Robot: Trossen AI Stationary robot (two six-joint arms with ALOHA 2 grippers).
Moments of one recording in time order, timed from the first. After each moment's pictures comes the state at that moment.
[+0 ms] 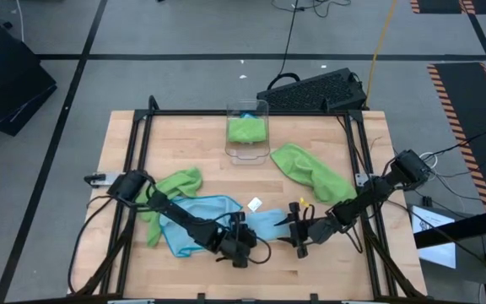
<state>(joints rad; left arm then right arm) -0.46 2.14 1.33 -0.20 -0.44 -0.31 0.59 1.69 0.44 0.67 0.45 0.12</state>
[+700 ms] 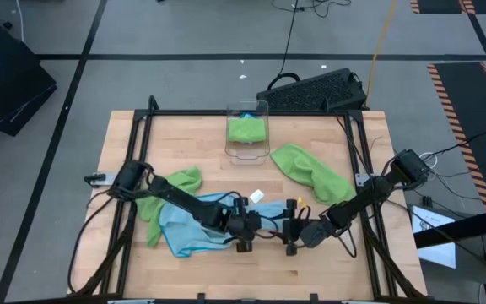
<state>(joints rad) -0.33 2.07 1.34 -0.23 -0.29 -0.29 0.57 1.69 0.58 0.49 0.61 0.17</state>
